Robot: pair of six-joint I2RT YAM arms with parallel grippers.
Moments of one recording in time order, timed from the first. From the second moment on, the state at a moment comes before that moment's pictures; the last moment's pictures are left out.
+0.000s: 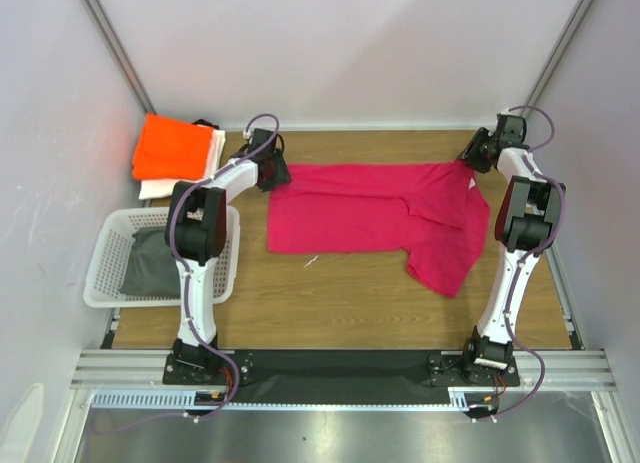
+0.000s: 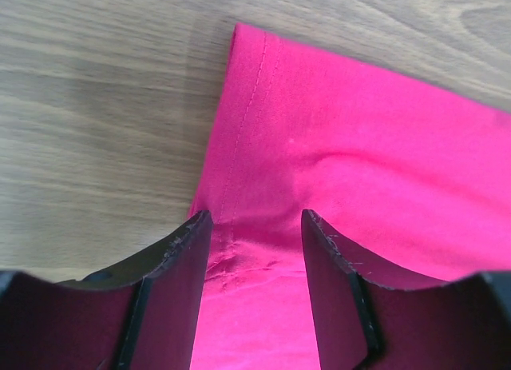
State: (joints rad) left arm -0.25 2.21 1.67 -0.36 -0.08 -0.55; right arm -0.22 2.34 1.88 -0.30 -0.26 0.41
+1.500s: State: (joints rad) left arm -0.32 2.09 1.50 -0.33 -0.26 -0.45; right arm -0.22 2.08 1.58 -0.37 -0.30 0.41
